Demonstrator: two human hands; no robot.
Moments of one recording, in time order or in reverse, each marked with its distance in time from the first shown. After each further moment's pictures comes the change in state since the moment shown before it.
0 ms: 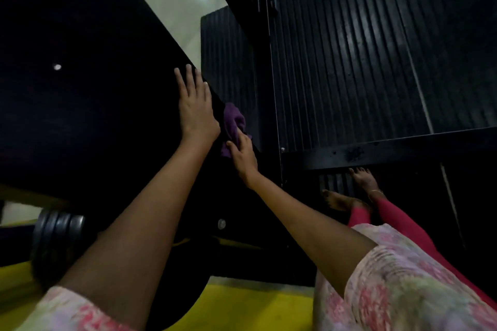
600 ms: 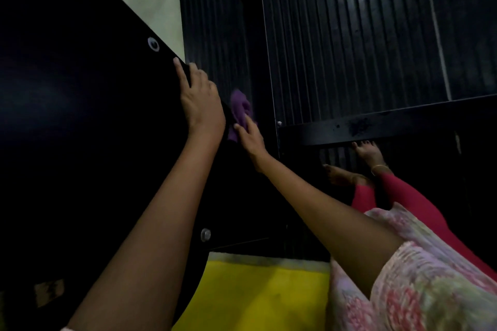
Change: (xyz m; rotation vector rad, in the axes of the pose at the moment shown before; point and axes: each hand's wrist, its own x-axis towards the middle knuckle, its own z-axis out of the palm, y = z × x) left_hand 0.033 0.082 0.022 -0.070 -0.082 0.080; right_hand 0.068 0.068 -0.018 0.124 0.029 0.158
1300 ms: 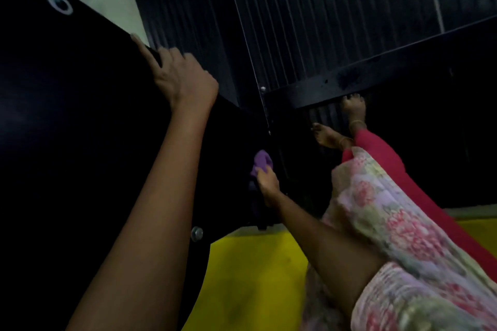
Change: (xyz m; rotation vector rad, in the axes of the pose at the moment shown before) left_hand 0.021 0.039 0.010 -0.196 -0.105 -0.003; right_hand -0.062 0.182 0.006 0.095 0.140 0.589
